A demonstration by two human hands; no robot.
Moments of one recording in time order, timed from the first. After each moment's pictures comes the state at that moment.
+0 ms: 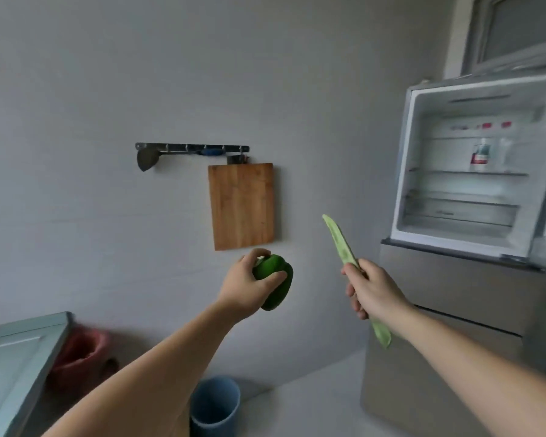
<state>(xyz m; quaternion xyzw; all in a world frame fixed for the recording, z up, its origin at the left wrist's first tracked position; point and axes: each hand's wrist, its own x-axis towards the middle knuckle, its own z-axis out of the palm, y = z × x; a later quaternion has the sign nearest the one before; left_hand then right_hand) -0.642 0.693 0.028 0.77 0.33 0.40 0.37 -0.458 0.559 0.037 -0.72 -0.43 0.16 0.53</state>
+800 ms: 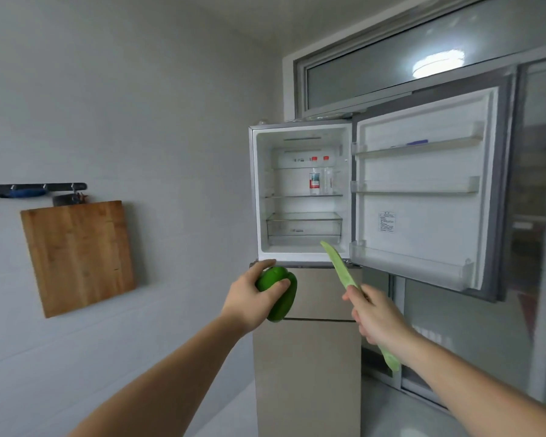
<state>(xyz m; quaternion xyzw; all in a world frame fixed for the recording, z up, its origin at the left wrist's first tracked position) -0.399 0.544 0.061 0.80 0.11 0.33 0.49 -0.297 0.339 0.048 -0.78 -0.28 0.04 0.56</state>
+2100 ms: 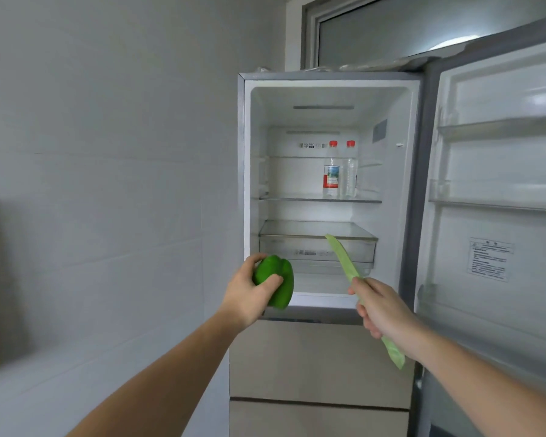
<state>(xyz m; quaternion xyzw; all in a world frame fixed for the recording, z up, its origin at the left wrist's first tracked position) -0.008 0.844 0.056 0.76 0.09 0.31 0.56 0.091 0.636 0.056 -0.78 -0.21 0.06 0.58</state>
